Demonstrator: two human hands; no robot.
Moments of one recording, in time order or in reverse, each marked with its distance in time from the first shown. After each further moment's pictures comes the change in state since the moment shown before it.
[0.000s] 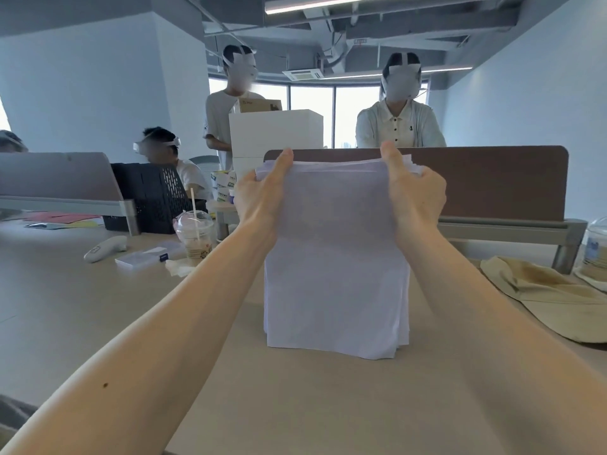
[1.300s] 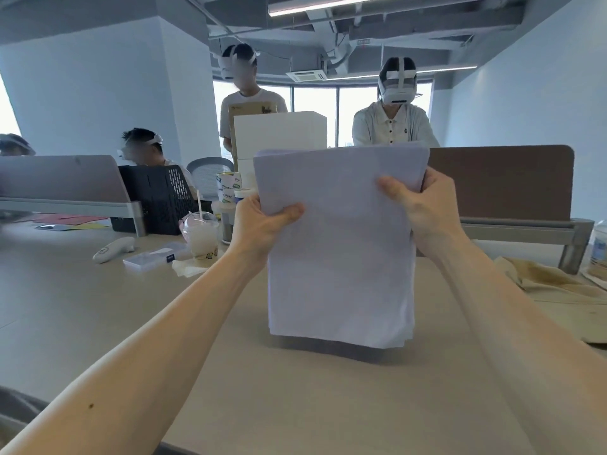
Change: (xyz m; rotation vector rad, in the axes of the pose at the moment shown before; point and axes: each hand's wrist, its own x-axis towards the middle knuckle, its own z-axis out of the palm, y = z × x) left_hand 0.007 -0.046 -0.035 -0.068 -0.355 0.212; right_hand 0.008 0.020 -0.030 0.220 -0.410 -0.236
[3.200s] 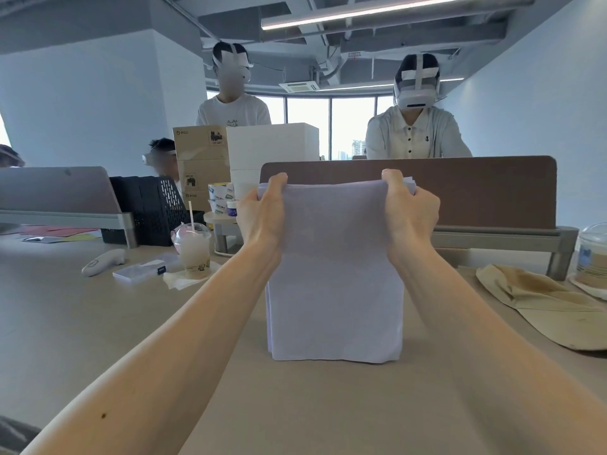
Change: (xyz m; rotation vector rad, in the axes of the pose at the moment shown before) left_hand 0.004 0.043 0.047 0.015 0.366 -0.244; right_hand -0.001 -0.021 0.035 -0.076 0.474 0.307
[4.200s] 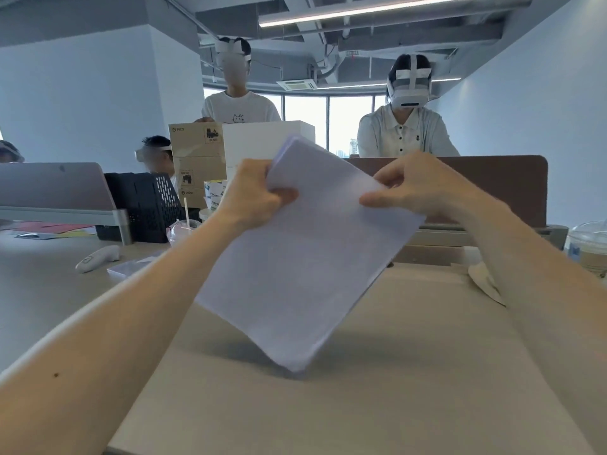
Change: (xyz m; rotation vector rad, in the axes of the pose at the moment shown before) left_hand 0.017 0.030 -0.020 0.708 -0.342 0.630; right_hand 0.034 -0.057 -0.043 -0.906 -0.773 -0.602
